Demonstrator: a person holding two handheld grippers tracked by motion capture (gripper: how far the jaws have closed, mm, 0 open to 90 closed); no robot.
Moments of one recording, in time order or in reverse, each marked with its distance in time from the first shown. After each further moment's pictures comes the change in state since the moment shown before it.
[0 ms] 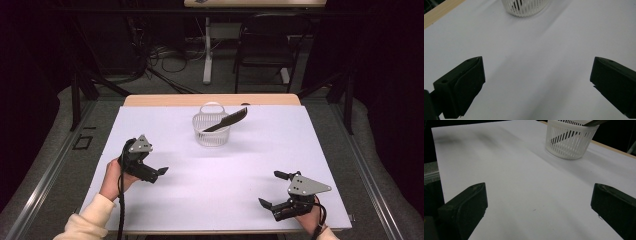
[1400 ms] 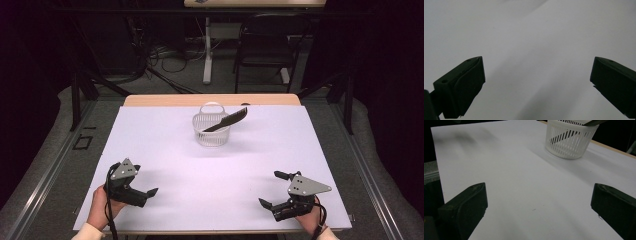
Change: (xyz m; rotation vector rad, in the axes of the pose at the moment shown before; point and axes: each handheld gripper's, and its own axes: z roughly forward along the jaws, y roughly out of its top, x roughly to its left) left arm -0.031 -0.060 -0.023 -0.051 -0.001 -0.100; right arm 0.000 0.000 0.000 0.003 -0.003 -0.001
